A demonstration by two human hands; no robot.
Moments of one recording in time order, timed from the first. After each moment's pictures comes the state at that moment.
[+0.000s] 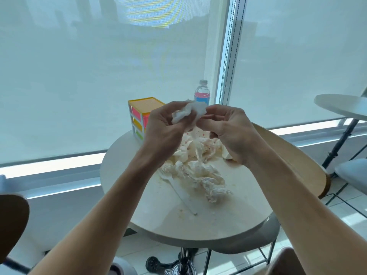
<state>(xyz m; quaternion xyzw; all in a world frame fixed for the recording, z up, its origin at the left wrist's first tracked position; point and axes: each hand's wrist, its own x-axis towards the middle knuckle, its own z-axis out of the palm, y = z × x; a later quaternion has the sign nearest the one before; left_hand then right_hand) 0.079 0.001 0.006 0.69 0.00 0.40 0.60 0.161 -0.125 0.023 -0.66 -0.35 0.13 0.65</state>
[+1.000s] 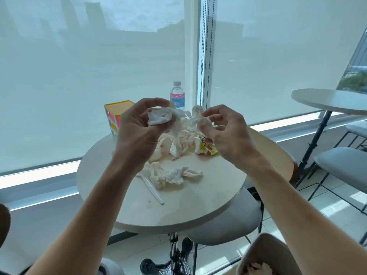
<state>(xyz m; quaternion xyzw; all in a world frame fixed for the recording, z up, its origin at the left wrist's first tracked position) 0.064 -0.052 0.017 0.69 0.01 0.42 0.59 0.179 -0.195 0.003 -0.72 -0.33 -0.02 0.61</state>
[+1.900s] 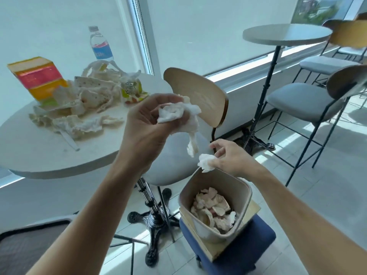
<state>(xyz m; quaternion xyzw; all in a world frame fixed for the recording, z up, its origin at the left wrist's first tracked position) 0.085 -0.251 -0.069 0.73 -0.03 0.24 0.64 0.184 -0.429 -0.158 -0.88 -0.18 0.19 0.40</state>
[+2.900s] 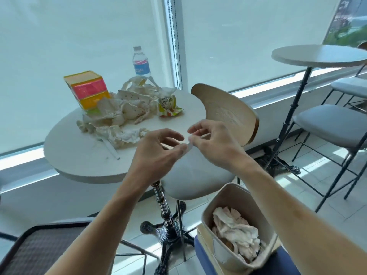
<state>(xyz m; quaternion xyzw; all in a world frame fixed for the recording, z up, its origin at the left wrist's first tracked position) 0.058 -0.191 -0.068 0.86 0.15 0.20 0.44 0.156 -0.326 -0.069 -0.80 -0.31 0.07 0.51</state>
